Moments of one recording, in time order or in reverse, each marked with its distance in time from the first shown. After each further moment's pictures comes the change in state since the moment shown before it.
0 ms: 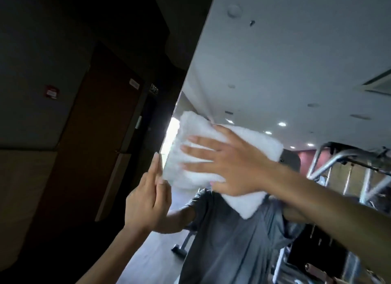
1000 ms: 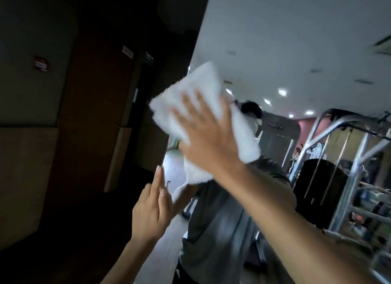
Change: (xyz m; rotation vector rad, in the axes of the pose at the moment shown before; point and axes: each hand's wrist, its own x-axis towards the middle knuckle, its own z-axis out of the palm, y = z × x) left_hand -0.086 -0.066 0.008 -0.031 -0.090 -0.001; right_hand 0.075 -0.090 0.016 -0.037 0.043 0.608
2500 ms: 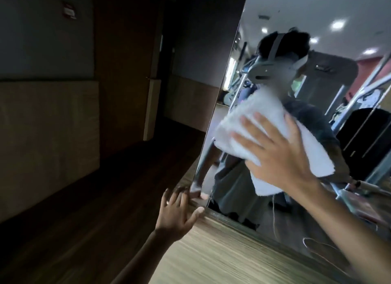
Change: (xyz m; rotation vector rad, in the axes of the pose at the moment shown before) left_hand -0.163 -0.114 -0.044 0.425 -0.643 0.020; right_hand -0.151 -0.052 0.012 0.088 -0.067 -0.110
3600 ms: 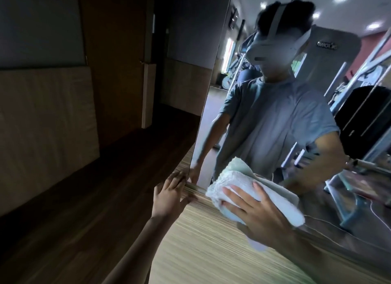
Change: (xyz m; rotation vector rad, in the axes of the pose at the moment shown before) left_hand -0.004 -0.008 -0.004 0.059 0.025 -0.090; right_hand -0.144 -0.113 0.013 0.186 -0.439 -0.242
